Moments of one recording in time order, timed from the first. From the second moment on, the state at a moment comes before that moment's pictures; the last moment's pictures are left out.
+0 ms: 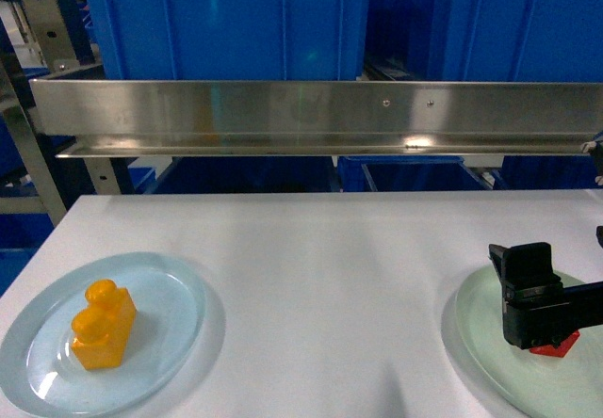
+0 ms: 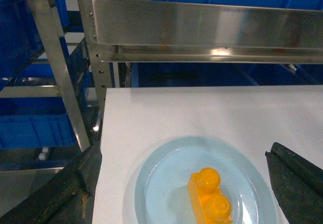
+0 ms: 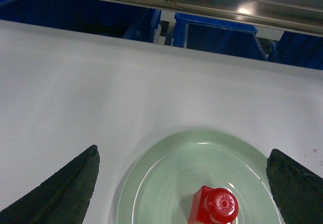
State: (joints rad) left arm 0.15 1.19 0.19 0.78 0.21 -0.01; right arm 0.25 1.70 0.43 0.89 0.11 -0.04
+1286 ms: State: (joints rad) left arm 0.15 1.19 0.19 0.78 0.21 -0.01; right arm 0.15 2.08 0.54 0.89 0.19 0.11
